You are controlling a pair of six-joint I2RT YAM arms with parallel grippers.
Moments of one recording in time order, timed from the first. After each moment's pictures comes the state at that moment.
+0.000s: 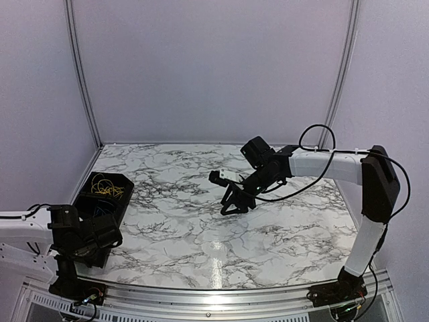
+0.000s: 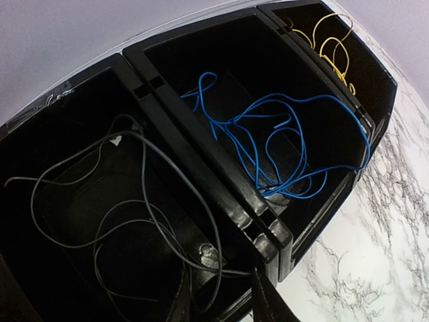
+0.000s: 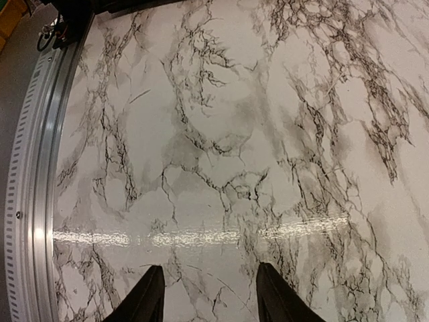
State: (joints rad) left arm -1.02 0.96 0.54 -1.13 -0.77 -1.91; right arm 0.71 1.82 1.35 -0.60 -0.63 -0.57
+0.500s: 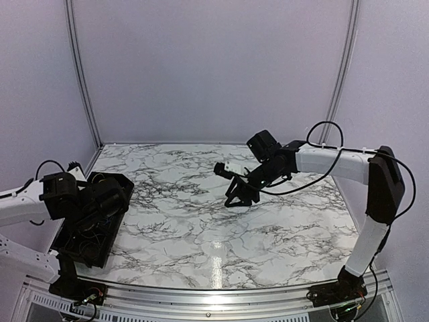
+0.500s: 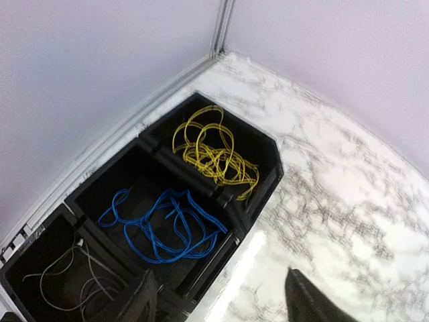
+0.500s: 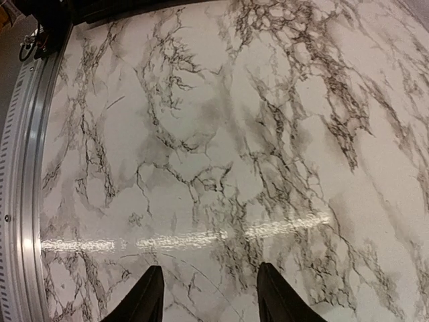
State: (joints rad) left arm -1.02 1.04 0.86 -1.19 -0.98 -1.60; right arm 0.68 1.79 1.36 -0.61 -0.59 -0.57
